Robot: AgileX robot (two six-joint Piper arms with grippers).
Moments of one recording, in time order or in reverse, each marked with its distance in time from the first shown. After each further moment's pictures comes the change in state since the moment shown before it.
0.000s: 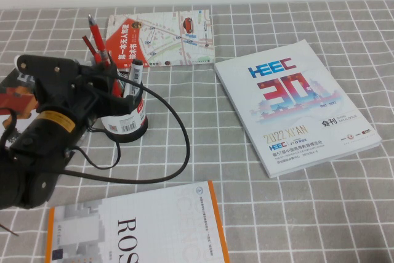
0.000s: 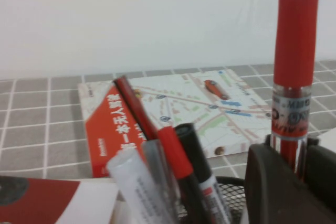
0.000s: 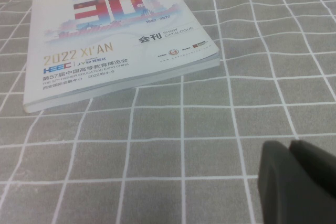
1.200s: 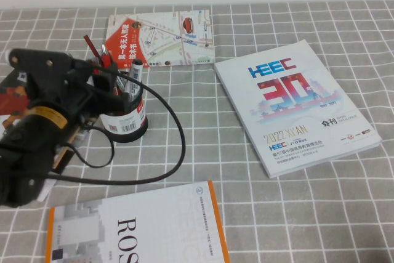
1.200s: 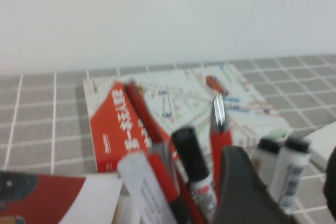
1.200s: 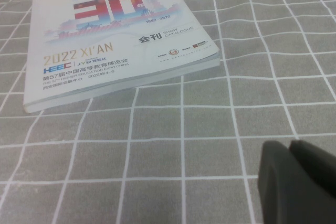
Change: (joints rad) right arm 0.000 0.000 0.000 0.000 0.000 0.000; left arm 0.000 -0.075 0.000 -0.010 0.113 0.009
